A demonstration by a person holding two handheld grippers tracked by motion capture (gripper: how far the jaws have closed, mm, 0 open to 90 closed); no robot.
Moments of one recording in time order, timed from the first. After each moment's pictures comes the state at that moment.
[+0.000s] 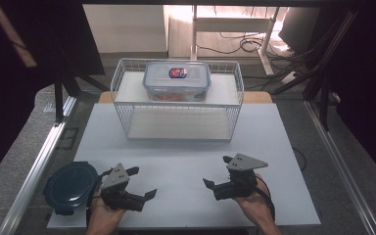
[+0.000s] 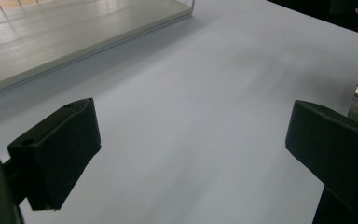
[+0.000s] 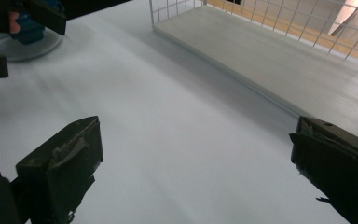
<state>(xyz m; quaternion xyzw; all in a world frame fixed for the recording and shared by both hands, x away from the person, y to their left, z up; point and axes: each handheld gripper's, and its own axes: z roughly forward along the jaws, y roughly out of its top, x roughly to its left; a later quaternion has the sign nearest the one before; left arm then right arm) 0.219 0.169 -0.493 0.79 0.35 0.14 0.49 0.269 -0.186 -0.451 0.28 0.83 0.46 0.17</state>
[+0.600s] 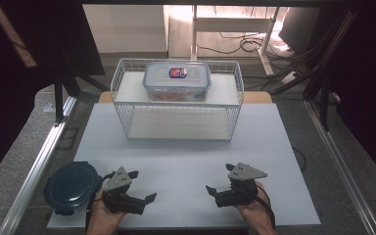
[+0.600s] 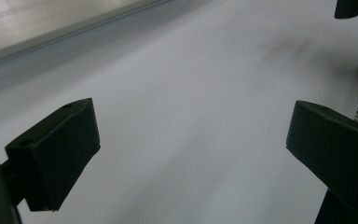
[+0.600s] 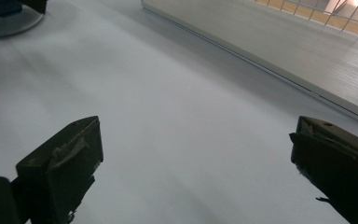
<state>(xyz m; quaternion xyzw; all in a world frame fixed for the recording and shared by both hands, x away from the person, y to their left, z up) 0.219 0.174 -0.495 0.79 0.37 0.14 0.47 0.262 -0.195 -0.478 0.29 0.83 0.45 0.18</state>
